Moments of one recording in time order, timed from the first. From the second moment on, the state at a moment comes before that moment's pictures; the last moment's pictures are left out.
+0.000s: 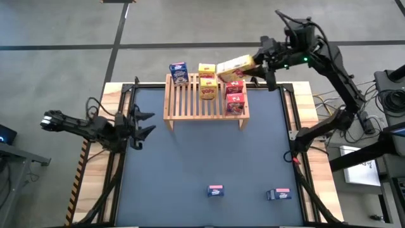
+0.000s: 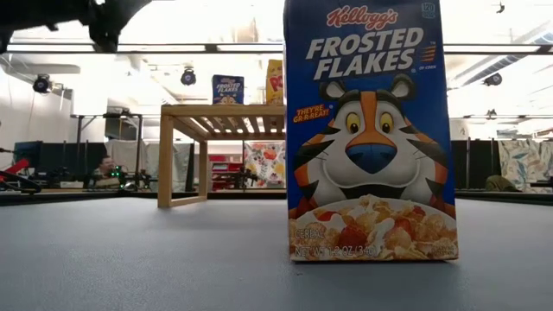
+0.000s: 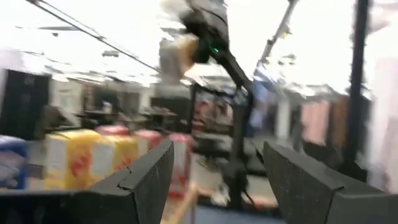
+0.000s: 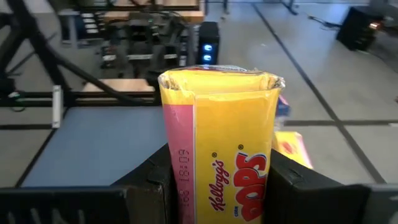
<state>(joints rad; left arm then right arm) -0.23 0.40 0.23 0.56 -0.43 0.07 -0.64 1.43 2.04 -1.03 -0.61 -0.29</state>
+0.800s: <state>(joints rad) -0.10 1.23 1.67 -0.63 -0.45 0.08 -0.46 1.60 2.14 -1.04 -0.61 -0.33</state>
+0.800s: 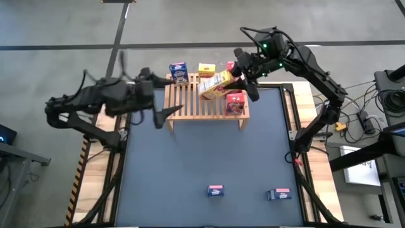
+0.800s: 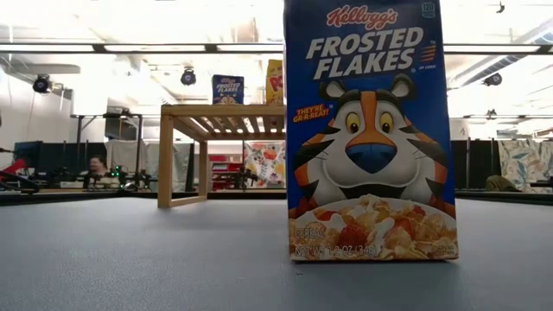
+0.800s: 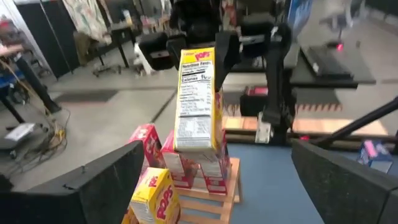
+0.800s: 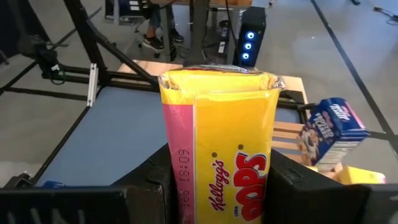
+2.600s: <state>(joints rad) 0.17 1.78 2.32 -1.11 -0.01 0.11 -0.39 1.63 2.14 -1.04 -0.55 -0.42</state>
